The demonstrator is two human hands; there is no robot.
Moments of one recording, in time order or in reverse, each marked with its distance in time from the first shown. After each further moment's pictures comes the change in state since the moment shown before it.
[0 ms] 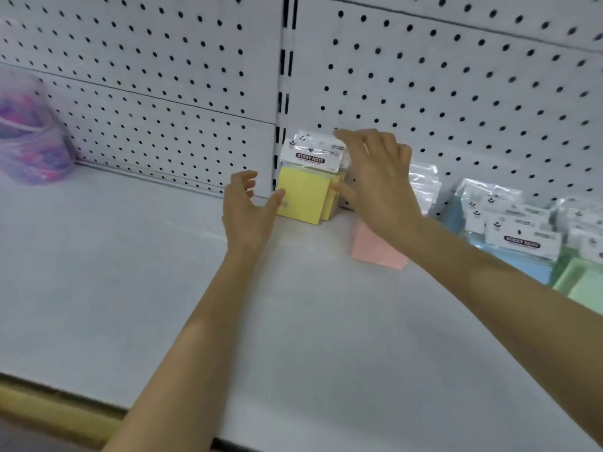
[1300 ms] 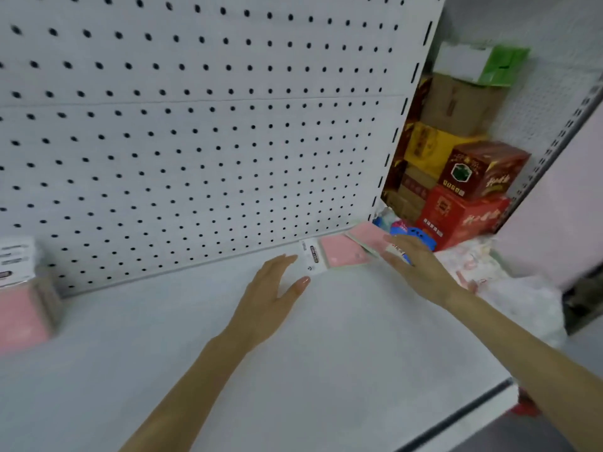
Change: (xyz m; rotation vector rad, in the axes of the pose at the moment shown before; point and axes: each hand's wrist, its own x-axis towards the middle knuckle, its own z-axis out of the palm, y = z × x) left_hand -0.519 0.283 0.613 0.177 -1.088 0.435; right_hand -0.573 0.726 -0.283 0.239 -0.236 0.954
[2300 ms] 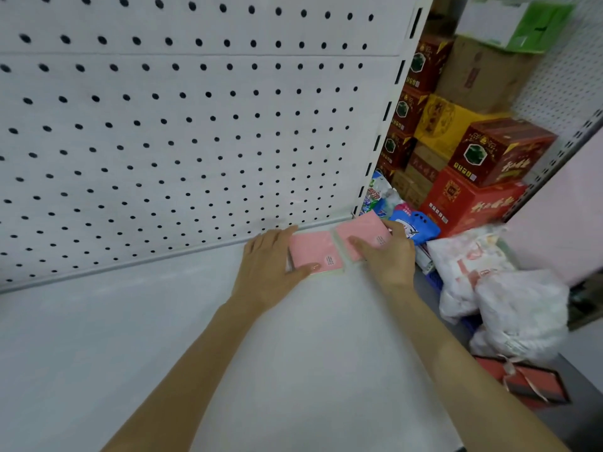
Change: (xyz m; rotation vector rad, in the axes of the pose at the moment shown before) left_hand 0.093 0.004 0.063 0.361 0.127 0.054; right_hand 0.068 0.025 0.042 0.422 0.353 0.356
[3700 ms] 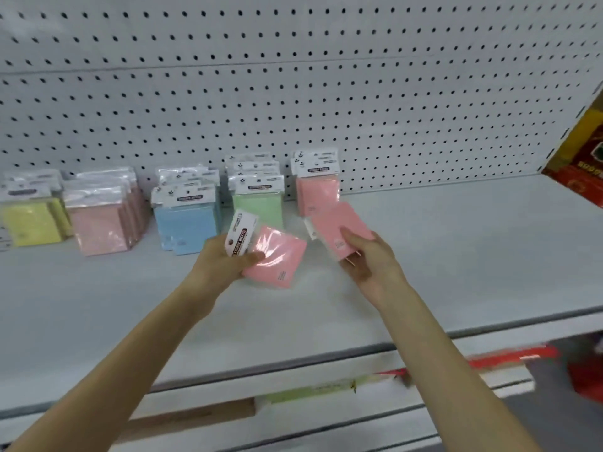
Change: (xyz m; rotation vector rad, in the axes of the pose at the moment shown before) left_hand -0.375 -0.270 -0.367 -0.757 0.145 -0.550; right_hand -0.467 -0.229 0.203 1.023 -0.611 0.422
